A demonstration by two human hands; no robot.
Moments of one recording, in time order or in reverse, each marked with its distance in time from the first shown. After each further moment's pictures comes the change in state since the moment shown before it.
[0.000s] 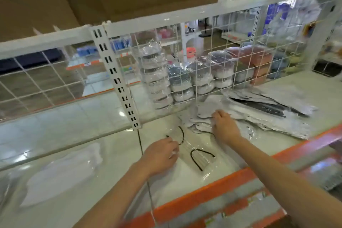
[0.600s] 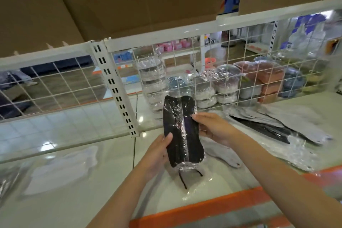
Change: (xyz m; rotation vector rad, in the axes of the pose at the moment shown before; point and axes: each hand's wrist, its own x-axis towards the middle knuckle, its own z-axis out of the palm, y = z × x) left_hand 0.031 0.042 -0.003 -1.510 0.251 -0.347; right_hand 0.015 -0.017 -0.075 1.359 -0.562 -0.095
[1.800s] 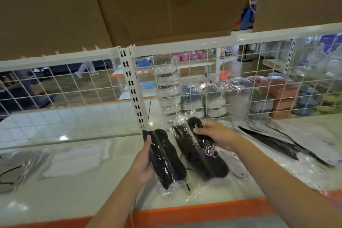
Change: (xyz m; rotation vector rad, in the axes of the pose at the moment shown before) left_hand -0.030 -0.004 -0.024 -0.531 0.333 -0.054; right_hand -0.001 -0.009 0.010 -0.305 -0.113 0.043
